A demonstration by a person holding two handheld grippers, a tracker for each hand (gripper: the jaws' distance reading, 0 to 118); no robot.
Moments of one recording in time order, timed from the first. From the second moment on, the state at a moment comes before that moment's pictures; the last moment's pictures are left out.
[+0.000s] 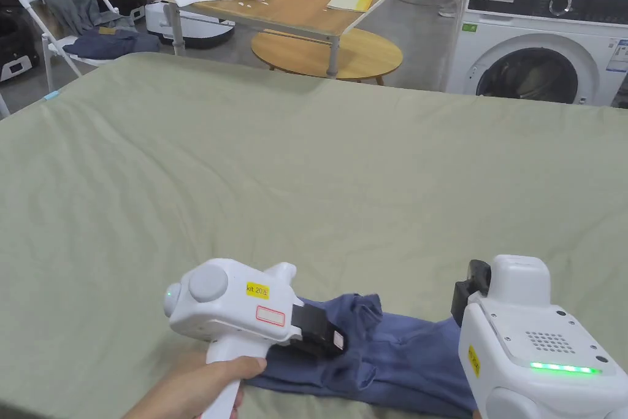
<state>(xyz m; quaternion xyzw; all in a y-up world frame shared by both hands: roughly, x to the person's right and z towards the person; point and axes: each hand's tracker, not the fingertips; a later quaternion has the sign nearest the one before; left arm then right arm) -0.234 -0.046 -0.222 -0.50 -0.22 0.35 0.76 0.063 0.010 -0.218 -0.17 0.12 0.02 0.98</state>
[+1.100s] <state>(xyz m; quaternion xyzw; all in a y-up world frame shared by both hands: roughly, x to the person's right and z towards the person) -0.387 -0.040 -0.161 -0.44 -0.12 0.40 0.80 0.055 0.029 -0.212 -0.08 0.12 0.01 0.99</state>
